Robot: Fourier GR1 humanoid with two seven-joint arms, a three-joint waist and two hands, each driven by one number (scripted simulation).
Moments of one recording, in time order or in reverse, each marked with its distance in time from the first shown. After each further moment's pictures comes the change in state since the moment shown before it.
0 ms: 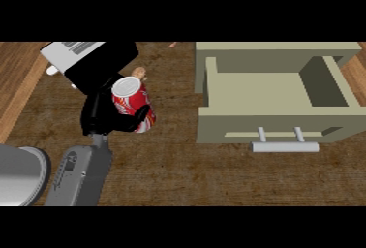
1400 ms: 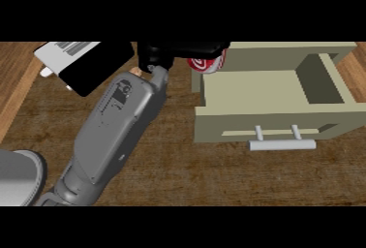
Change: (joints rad) left arm -0.629 -0.001 -0.198 0.226 0.016 0.452 0.210; right arm -0.071 -0.012 0.018 0.026 0.014 -0.025 0.032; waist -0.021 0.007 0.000
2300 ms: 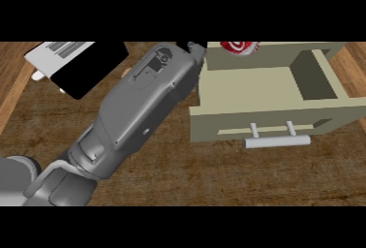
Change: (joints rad) left arm -0.318 0.000 -0.133 0.399 0.283 0.096 -0.151; right arm -0.010 -0.009 0.010 -0.003 -0.006 0.011 0.000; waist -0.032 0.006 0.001
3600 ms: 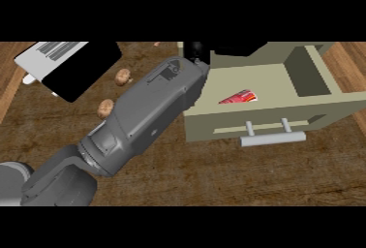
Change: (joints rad) left arm -0.045 0.000 -0.306 0.223 0.316 0.123 -0.144; right arm -0.061 0.000 0.024 -0.025 0.015 -0.024 0.054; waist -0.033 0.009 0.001
